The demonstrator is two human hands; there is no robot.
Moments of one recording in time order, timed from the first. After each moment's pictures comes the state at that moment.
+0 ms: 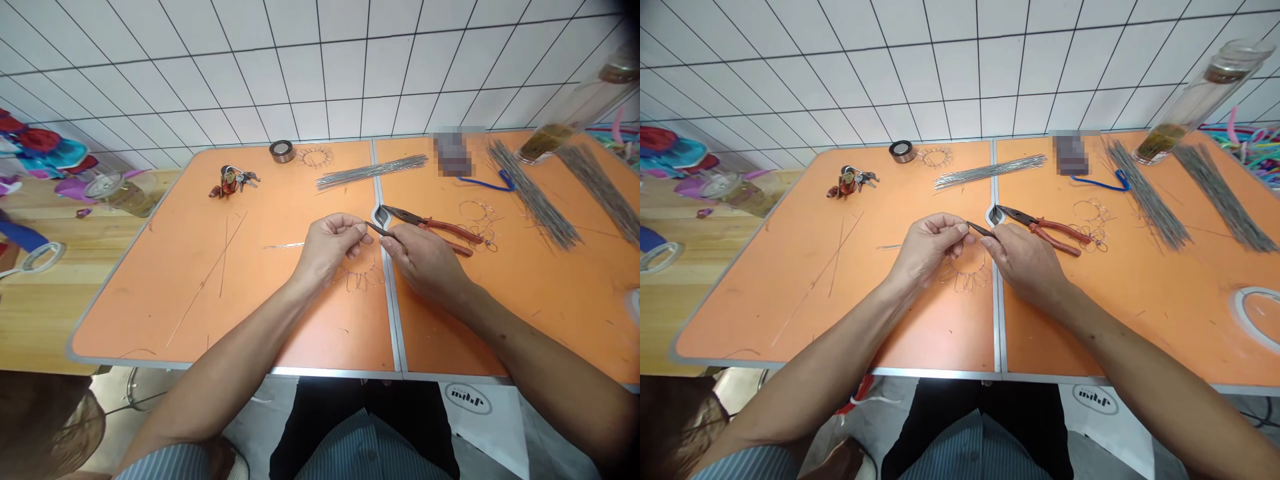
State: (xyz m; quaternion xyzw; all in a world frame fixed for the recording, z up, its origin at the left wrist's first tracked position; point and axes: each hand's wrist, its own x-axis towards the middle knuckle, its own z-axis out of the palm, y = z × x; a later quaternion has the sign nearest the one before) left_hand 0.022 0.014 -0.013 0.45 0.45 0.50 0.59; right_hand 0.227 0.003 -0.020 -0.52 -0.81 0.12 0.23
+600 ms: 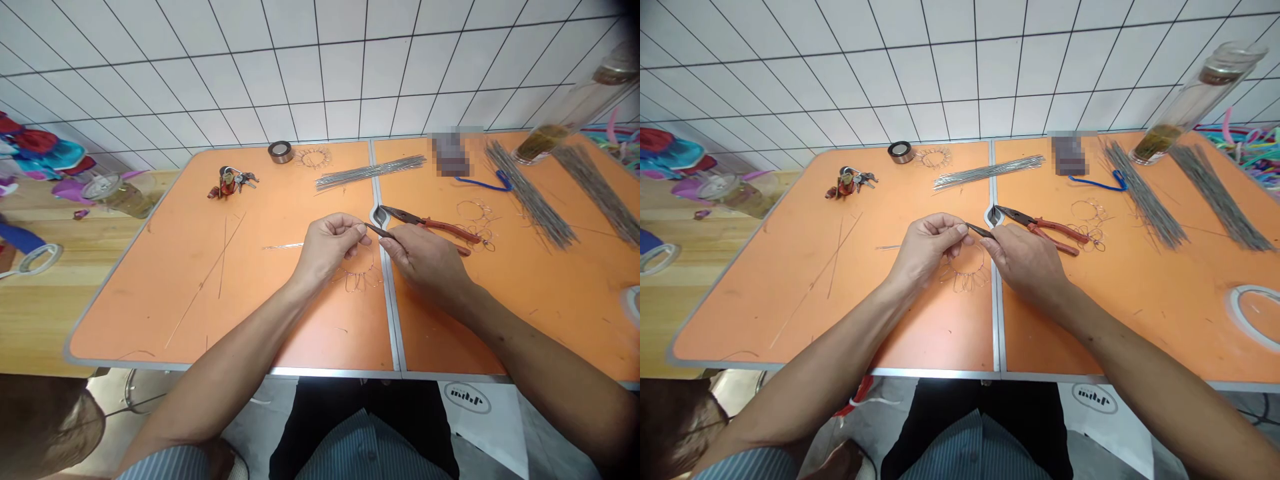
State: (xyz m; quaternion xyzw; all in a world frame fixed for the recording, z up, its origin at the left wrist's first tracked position) left_hand 0.021 0.012 -0.010 0.47 0.45 0.49 0.57; right_hand 0.230 0.001 -0.020 -0.53 -0.82 0.06 0.20
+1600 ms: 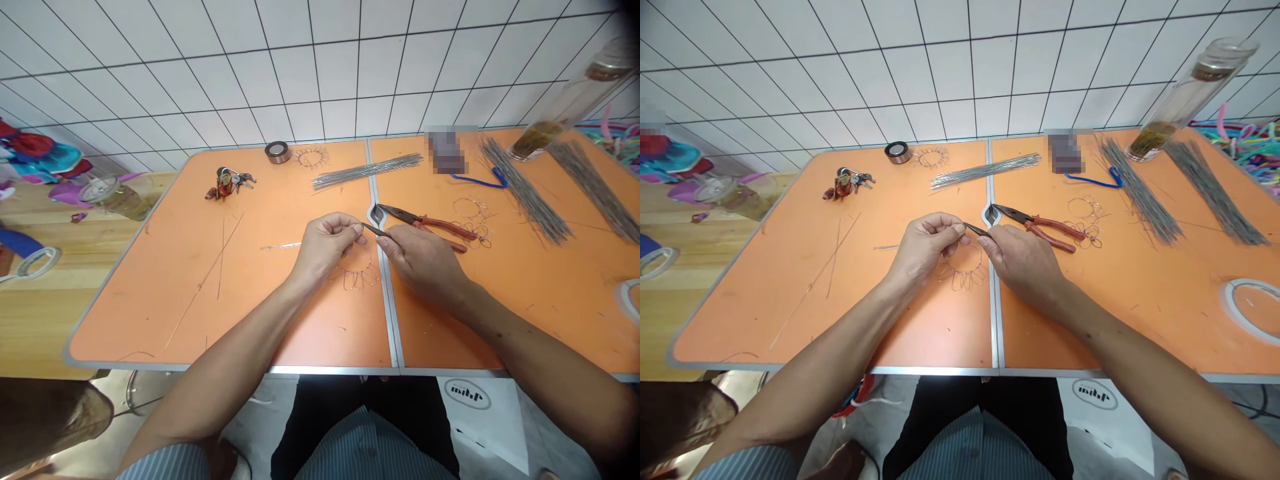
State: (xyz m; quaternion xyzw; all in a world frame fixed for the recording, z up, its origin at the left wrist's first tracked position) left_hand 0.021 0.014 -0.013 0.48 0.46 0.49 0.56; right_hand 0.227 -0.003 -0.016 -0.55 -0.81 0.11 0.20
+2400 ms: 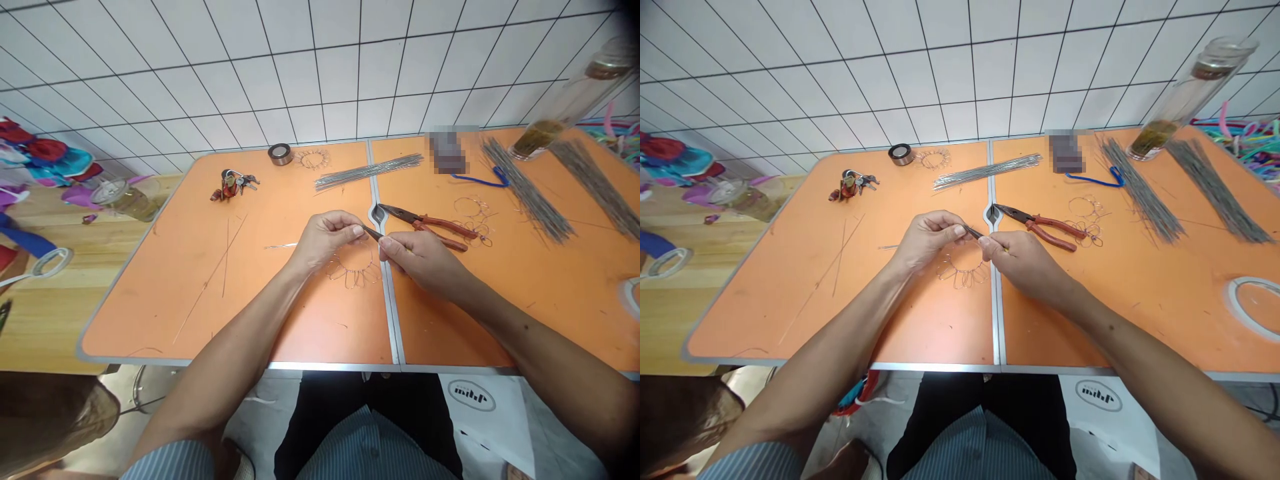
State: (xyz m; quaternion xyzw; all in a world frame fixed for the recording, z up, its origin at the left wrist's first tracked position) left_hand 0.004 0.039 -0.034 0.53 0.36 0.48 0.61; right_hand 0.232 -0.007 0.001 -0.50 -0.73 0.40 0.25
